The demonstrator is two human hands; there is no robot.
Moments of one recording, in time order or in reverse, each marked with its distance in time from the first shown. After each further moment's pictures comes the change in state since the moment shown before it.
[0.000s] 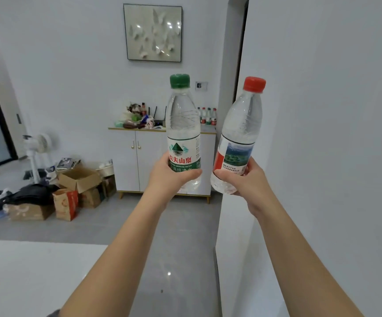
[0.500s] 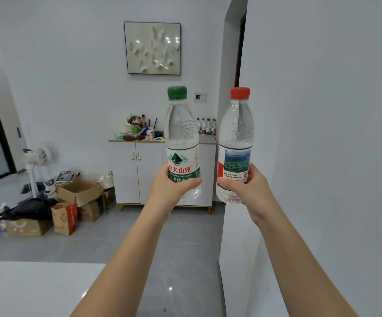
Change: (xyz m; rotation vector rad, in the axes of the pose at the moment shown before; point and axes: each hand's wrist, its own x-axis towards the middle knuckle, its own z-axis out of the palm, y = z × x) left_hand 0.022 0.003 -0.011 -0.105 -0.004 -0.005; right_hand 0.021 -0.005 0.014 0.029 0.029 -0.022
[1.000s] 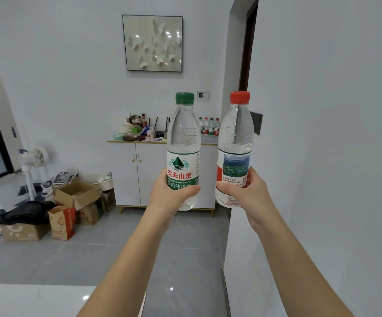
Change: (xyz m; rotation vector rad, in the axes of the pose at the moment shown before) left_hand 0.088 -0.025 -0.013 -0.061 0.013 -0.038; right_hand 0.086 0.019 0.035 0.024 0.005 0.008
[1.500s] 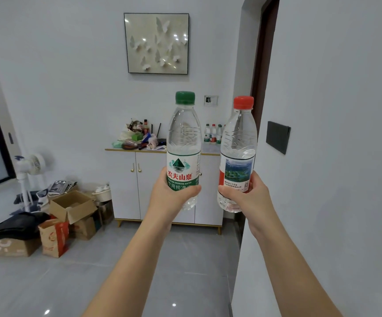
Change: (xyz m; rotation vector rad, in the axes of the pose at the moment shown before) left_hand 0.189 -0.043 0.036 0.006 0.076 0.040; right_hand 0.197 0.067 0.004 0.000 0.010 -0.027
